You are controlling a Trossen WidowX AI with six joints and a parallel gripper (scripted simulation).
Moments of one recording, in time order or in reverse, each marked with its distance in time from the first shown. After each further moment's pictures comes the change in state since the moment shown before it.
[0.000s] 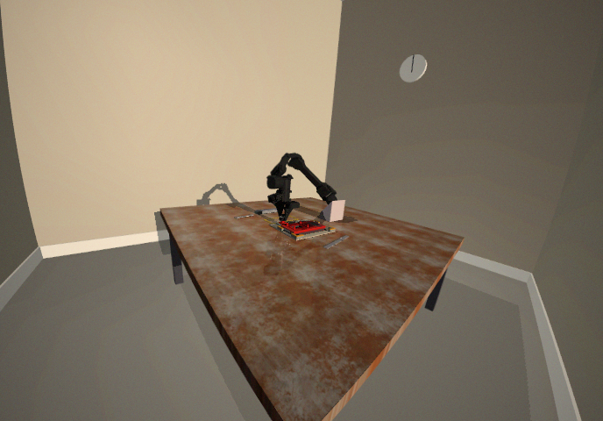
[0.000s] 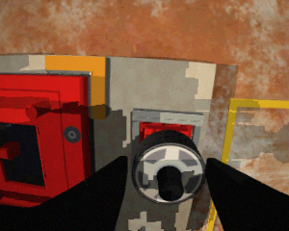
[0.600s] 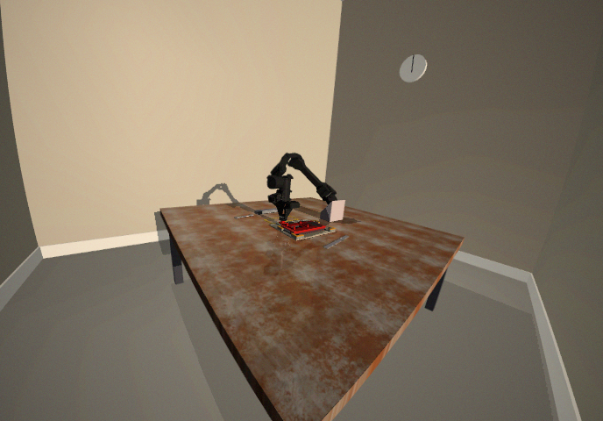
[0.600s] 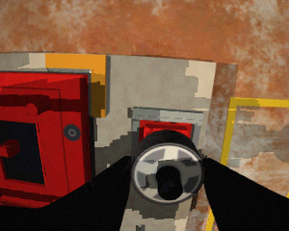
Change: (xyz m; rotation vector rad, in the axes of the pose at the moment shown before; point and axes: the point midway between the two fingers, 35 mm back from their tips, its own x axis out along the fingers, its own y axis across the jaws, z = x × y) arm -0.001 0.000 -0.001 -0.004 0.003 -0.001
